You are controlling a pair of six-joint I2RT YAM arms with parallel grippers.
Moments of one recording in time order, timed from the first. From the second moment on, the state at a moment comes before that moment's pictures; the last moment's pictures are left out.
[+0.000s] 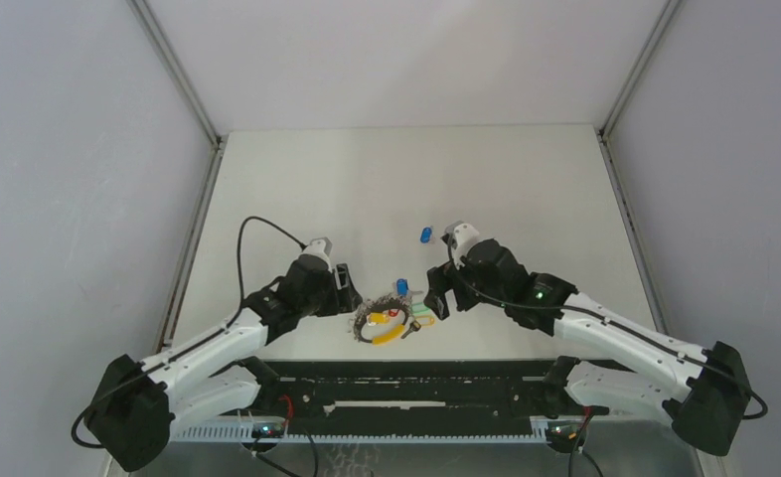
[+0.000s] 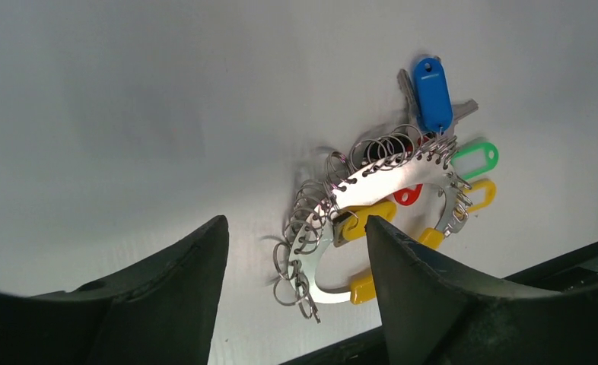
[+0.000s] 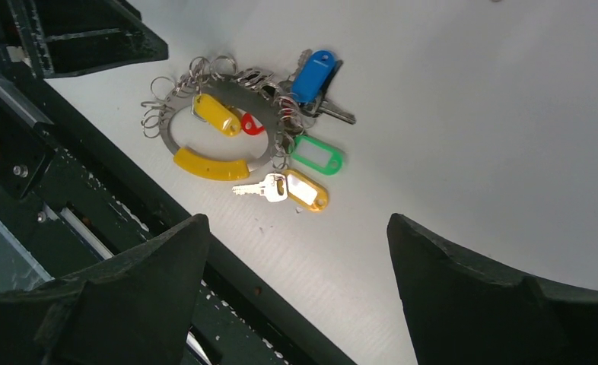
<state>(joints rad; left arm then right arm) -0.63 0.95 0.45 -0.30 -0.08 -0.70 0.85 0.98 0.73 -0.44 0.00 0.32</state>
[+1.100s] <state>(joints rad) -0.77 1.54 0.78 -0.01 0.12 -0.67 0.92 1.10 0.71 -0.38 0.13 0.33</state>
